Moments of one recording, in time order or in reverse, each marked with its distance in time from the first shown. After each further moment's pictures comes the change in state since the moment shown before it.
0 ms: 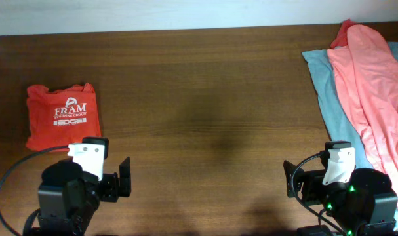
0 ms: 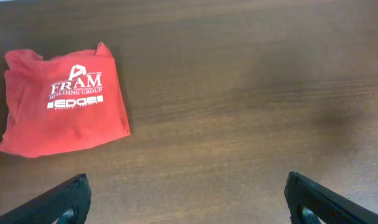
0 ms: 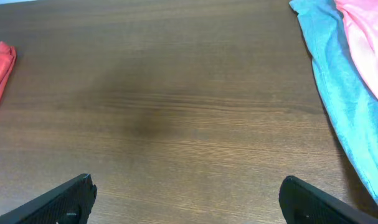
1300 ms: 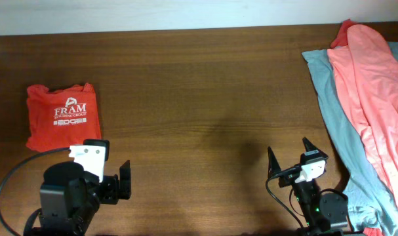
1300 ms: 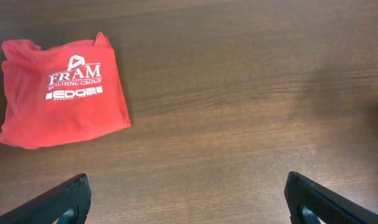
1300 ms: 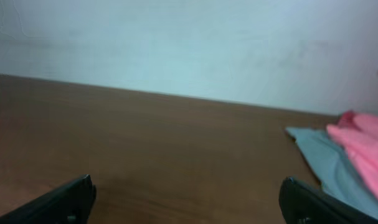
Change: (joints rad) left arm 0.000 0.001 -0.003 -0.025 -0.003 0.000; right arm 0.000 -0.475 -0.895 1.041 -0.006 -0.166
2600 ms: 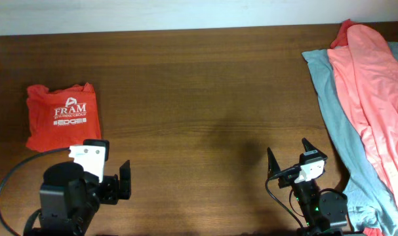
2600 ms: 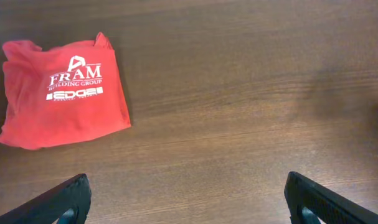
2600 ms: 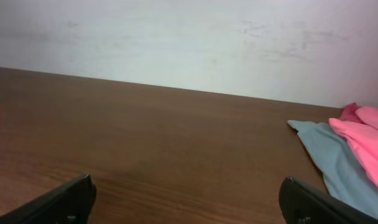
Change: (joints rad) left arm 0.000 -0.008 -0.003 0.000 0.000 0.000; right arm 0.000 -0.001 0.000 -0.037 -0.003 0.000
